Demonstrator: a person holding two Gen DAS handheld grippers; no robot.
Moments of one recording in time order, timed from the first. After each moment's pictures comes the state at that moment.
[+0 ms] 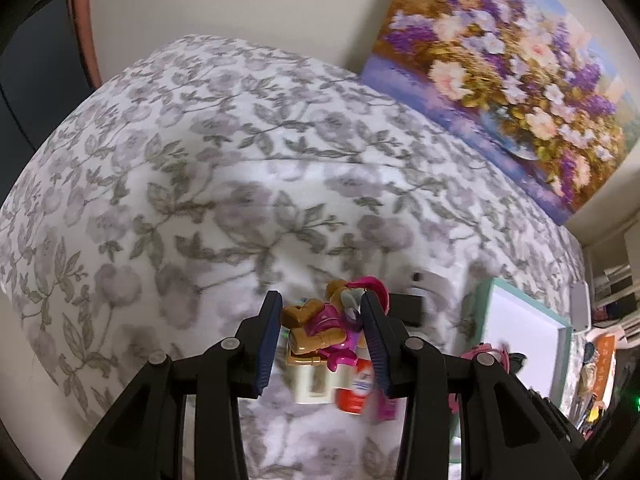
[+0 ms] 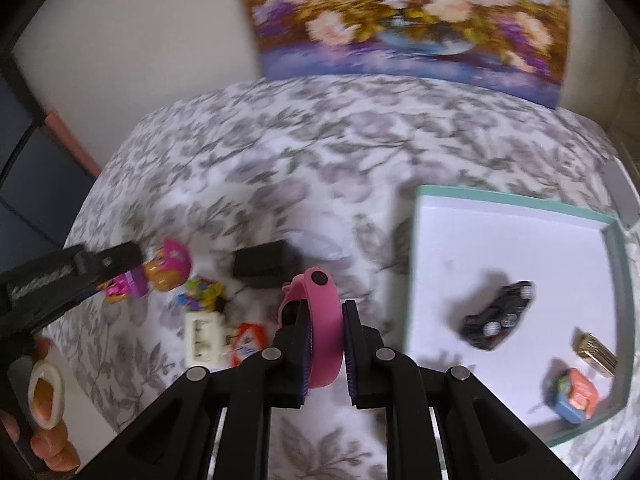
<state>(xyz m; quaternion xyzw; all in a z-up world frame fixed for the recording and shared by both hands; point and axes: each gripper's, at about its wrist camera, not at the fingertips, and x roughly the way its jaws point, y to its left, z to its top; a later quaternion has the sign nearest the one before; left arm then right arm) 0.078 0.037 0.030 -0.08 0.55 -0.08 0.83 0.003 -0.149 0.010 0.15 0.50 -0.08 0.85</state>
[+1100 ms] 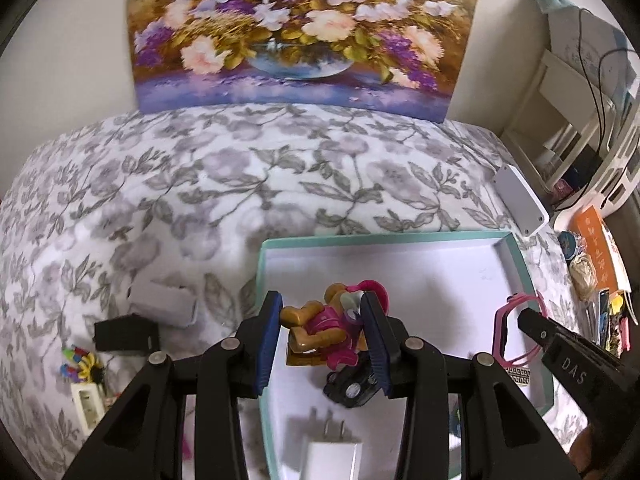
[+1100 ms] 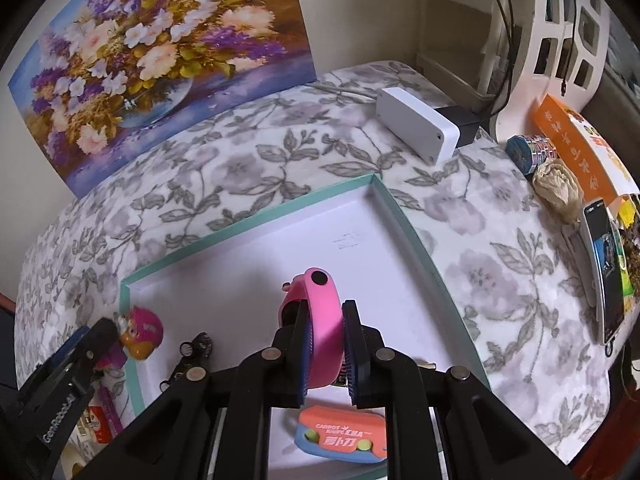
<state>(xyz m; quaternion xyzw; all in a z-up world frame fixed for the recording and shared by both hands) 0.025 -0.193 0.009 0.08 0.49 -0.26 0.83 -0.081 -0.354 0.008 0.24 0.46 -0.30 0.80</state>
